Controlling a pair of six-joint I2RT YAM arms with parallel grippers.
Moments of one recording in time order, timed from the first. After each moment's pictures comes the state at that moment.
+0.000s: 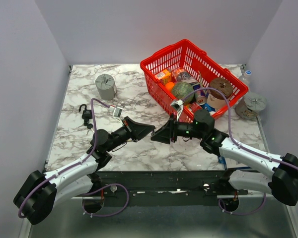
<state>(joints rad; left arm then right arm) -0.69 0.93 0.29 0.90 0.35 -0.97 0.79 1.13 0.65 0.37 -0.61 0.64</state>
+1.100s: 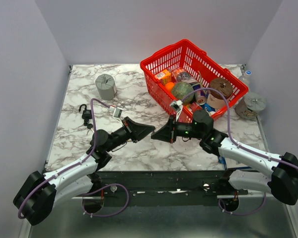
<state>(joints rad) -0.69 0.92 0.28 0.90 0.37 -0.96 0.80 1.14 0.65 0.36 -0.58 0.63</state>
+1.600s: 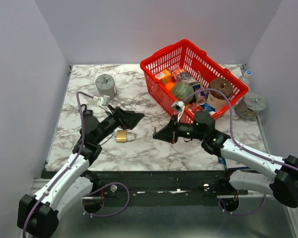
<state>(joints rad) -0.47 0.78 0.44 0.46 0.38 -0.80 0.80 1.12 0.64 0.33 -0.56 0.58</state>
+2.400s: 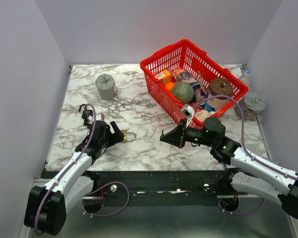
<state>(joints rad) -0.29 0.87 0.37 -0.21 -0.02 -0.66 0.80 0.91 0.56 0.23 -0.49 0.50</state>
